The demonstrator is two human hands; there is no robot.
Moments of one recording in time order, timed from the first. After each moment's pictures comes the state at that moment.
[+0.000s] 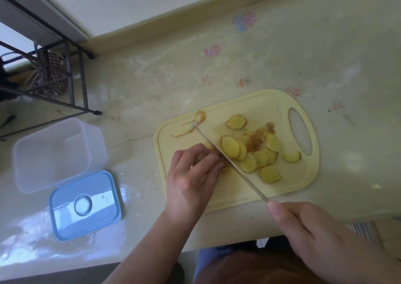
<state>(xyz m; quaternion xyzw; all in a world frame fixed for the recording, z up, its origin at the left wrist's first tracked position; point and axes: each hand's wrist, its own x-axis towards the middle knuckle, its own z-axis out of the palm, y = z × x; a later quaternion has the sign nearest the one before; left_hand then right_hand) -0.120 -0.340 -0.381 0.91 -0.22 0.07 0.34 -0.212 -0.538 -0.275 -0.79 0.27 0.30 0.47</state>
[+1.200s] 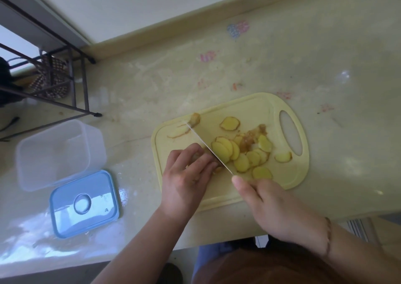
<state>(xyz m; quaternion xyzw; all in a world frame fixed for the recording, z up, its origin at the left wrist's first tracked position) -0.119 -0.340 -0.378 0.92 -0.24 0.08 0.31 -0.190 -0.524 -0.312 -0.81 0.17 0.31 0.47</state>
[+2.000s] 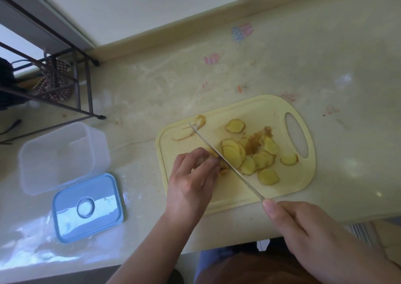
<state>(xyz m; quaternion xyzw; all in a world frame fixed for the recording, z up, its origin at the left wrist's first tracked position) -0.122 -0.338 -0.379 0.91 -0.23 0.07 0.33 -0.217 -0.536 -0.279 -0.81 0.21 0.30 0.45</state>
